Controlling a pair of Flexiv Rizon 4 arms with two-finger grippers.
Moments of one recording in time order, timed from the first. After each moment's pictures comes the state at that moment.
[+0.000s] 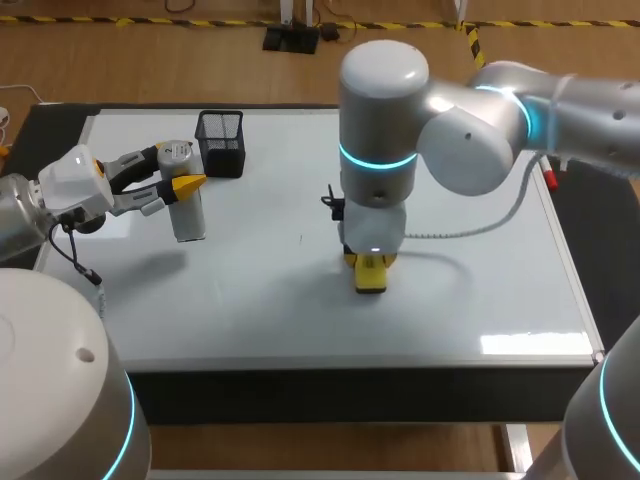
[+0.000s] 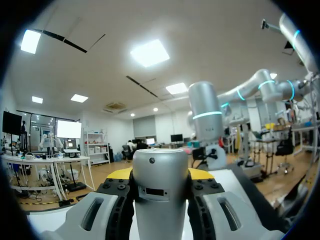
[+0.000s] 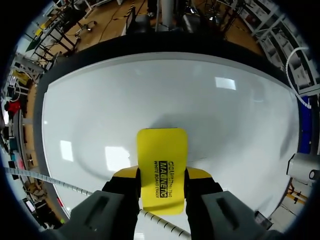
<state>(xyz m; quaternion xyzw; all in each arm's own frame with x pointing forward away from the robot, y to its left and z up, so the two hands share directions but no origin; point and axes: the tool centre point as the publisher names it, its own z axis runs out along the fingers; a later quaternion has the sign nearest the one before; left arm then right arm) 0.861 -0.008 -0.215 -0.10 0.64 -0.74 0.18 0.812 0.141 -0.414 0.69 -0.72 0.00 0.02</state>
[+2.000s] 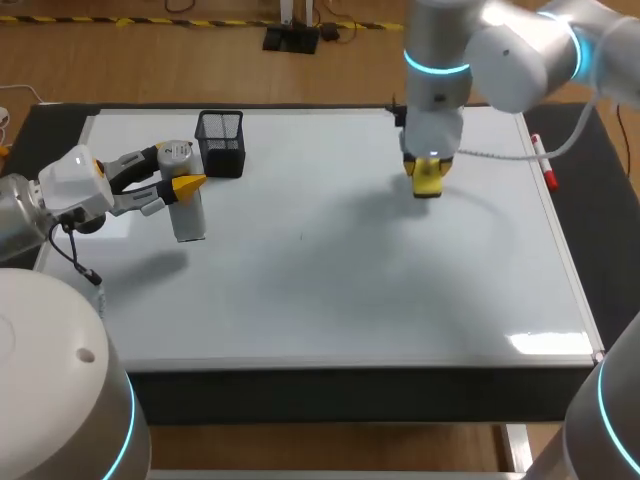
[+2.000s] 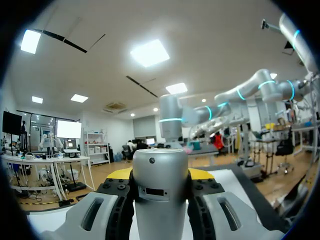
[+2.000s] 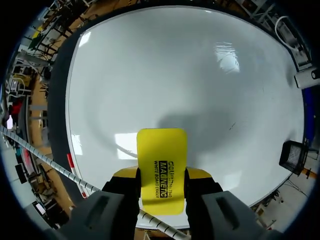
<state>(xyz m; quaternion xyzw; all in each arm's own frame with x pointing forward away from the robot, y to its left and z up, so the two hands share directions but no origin) 0.861 -0.008 -0.215 -0.10 0.64 -0.74 0.18 1.001 0.026 -0.391 0.67 -0.74 0.04 0.01</state>
